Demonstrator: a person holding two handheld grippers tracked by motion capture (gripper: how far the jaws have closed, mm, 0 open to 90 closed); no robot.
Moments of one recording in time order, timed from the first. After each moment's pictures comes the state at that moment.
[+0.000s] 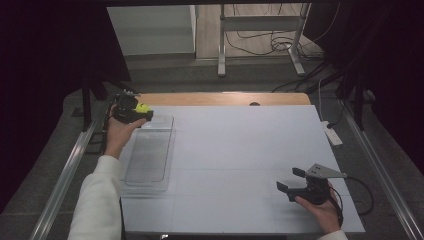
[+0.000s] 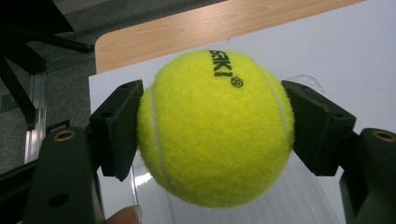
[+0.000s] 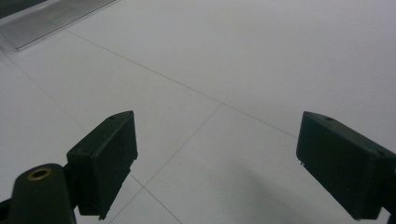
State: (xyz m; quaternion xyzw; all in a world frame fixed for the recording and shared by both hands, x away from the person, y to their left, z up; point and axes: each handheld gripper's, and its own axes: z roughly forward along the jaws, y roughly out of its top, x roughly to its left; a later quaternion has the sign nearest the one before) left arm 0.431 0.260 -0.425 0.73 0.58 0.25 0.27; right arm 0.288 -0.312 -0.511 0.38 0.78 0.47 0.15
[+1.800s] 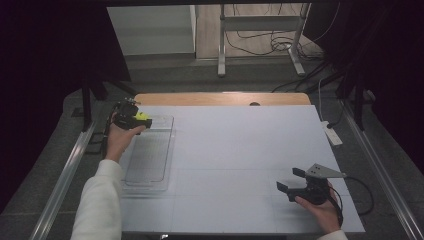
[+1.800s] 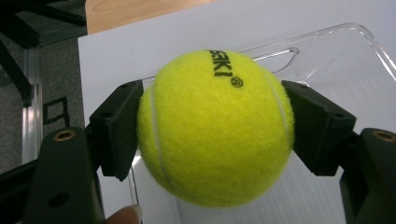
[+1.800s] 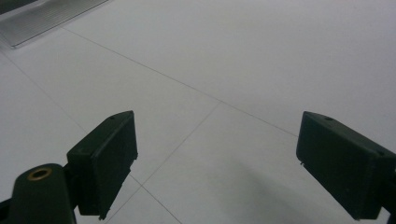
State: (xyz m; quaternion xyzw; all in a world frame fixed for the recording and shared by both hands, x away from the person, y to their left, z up) left arm 0.435 0.267 -0.457 0.74 0.59 0.21 0.24; right arm 0.289 -0.312 -0.512 0.38 0.79 0.47 0.15
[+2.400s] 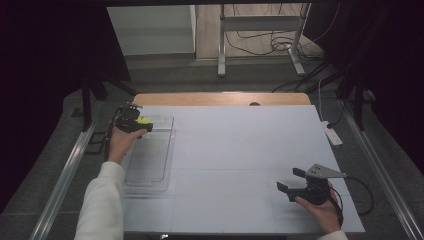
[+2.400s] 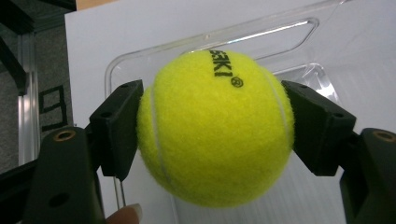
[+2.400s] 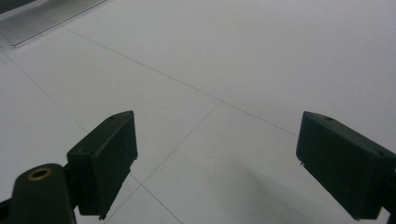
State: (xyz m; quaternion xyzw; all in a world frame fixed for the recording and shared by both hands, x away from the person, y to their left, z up) left arm 0.437 0.267 -0.476 0.74 0.60 0.20 0.22; right arm 0.289 -0.313 -0.512 0.38 0.79 0.47 0.15
